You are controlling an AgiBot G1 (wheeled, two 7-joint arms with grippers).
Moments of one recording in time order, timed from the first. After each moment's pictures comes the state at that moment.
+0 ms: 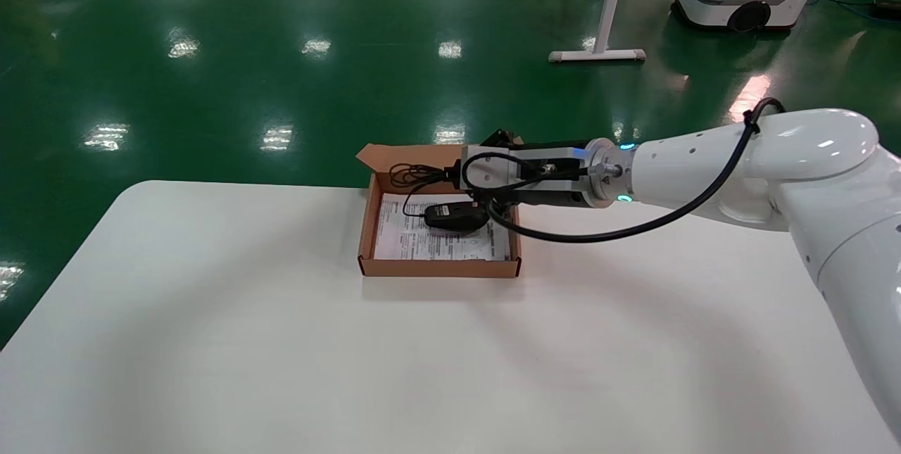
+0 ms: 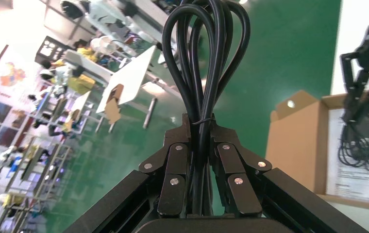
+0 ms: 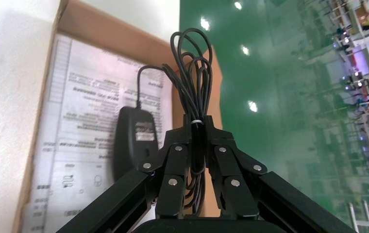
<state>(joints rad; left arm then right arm) -2.17 0.96 0.78 -0.26 1.23 1.38 0.46 1.66 -1.36 -0.64 0.20 -1.43 -1.01 -0.75</state>
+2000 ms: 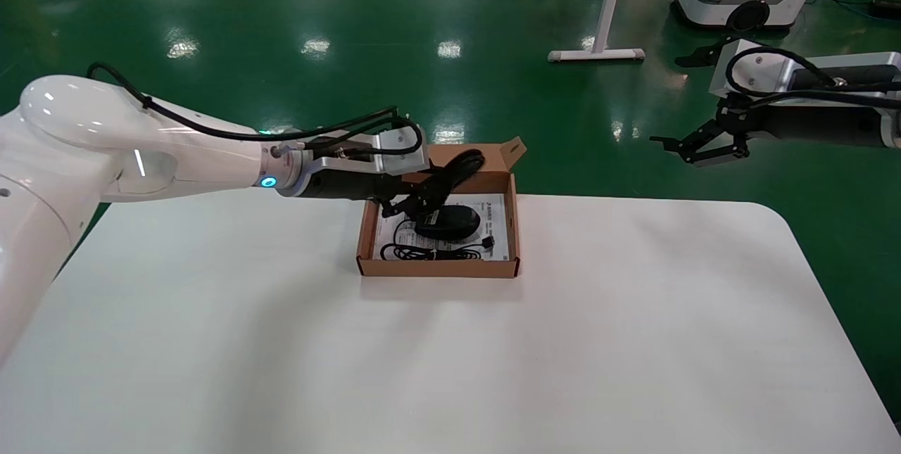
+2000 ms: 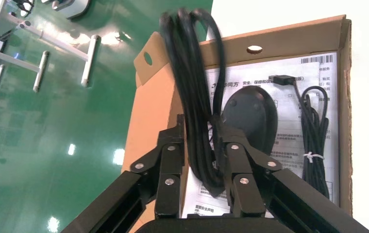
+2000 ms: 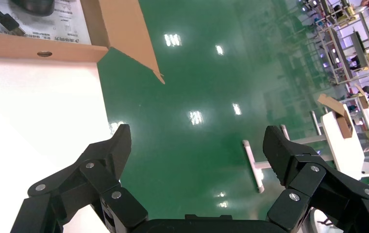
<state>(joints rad) -1.75 1.35 0.90 -0.14 1.32 1.01 0.50 1.90 -0.99 -0.67 0.01 -1.36 -1.21 -0.76</state>
